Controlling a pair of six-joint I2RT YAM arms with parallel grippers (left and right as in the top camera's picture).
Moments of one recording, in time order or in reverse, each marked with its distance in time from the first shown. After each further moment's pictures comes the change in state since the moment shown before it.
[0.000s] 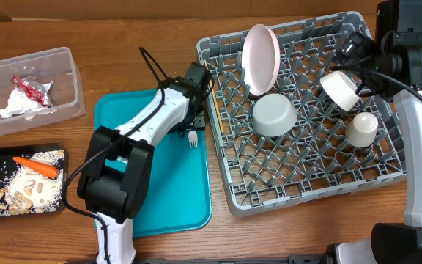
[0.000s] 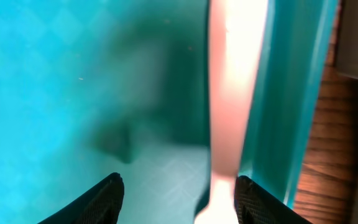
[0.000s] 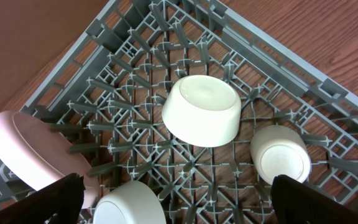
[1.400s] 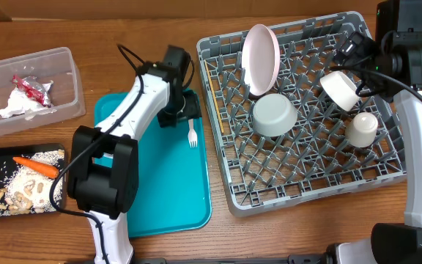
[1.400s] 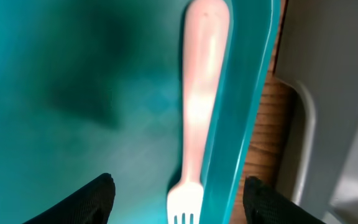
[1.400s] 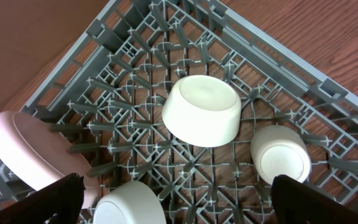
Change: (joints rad) left arm 0.106 0.000 0.085 -0.074 0.277 0.022; right arm 0.000 0.000 0.000 0.000 0.000 0.001
